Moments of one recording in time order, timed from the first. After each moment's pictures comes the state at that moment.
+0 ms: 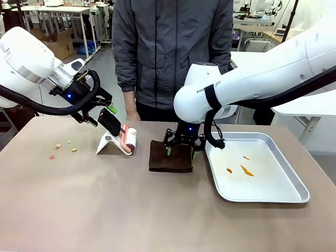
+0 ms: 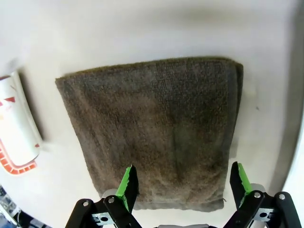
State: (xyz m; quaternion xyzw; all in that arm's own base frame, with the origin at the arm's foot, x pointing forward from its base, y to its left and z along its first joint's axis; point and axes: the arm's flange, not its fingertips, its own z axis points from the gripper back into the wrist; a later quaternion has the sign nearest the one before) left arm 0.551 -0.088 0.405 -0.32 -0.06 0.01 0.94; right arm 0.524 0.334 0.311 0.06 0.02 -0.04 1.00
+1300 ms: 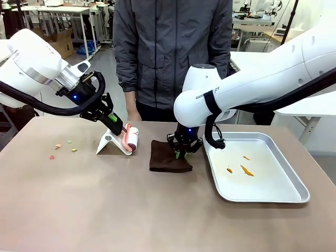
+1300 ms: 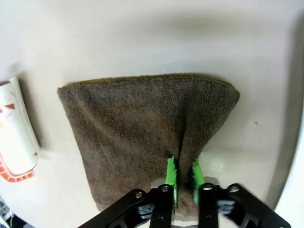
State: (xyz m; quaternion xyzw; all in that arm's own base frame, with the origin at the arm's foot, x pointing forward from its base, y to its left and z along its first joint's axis) left arm 0.562 -0.102 0.397 -0.33 -0.05 0.00 0.94; right arm 0.526 0.335 0.307 0.05 0.00 -0.02 1.00
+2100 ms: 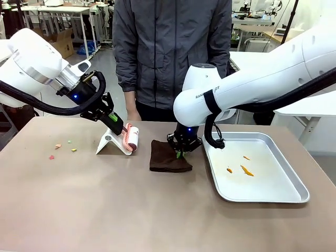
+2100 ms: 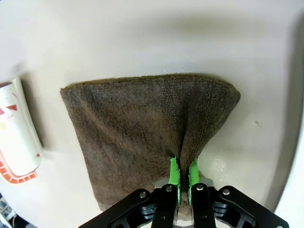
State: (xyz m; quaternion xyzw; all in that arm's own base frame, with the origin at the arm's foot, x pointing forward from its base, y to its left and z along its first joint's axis) left arm 0.562 -0.103 0.400 -0.33 -0.06 0.00 0.94; right arm 0.526 0.335 0.308 0.06 0.00 -0.03 1.00
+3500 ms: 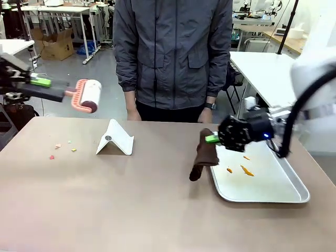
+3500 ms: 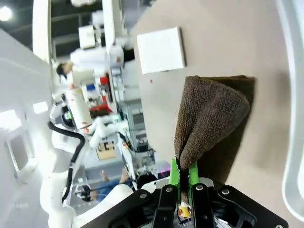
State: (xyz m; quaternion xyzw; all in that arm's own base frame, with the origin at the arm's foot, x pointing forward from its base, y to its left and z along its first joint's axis) left arm 0.403 0.080 0.487 -0.60 -0.14 0.01 0.79; right arm 0.389 0.135 0.378 0.51 -0.05 -0.07 0.85
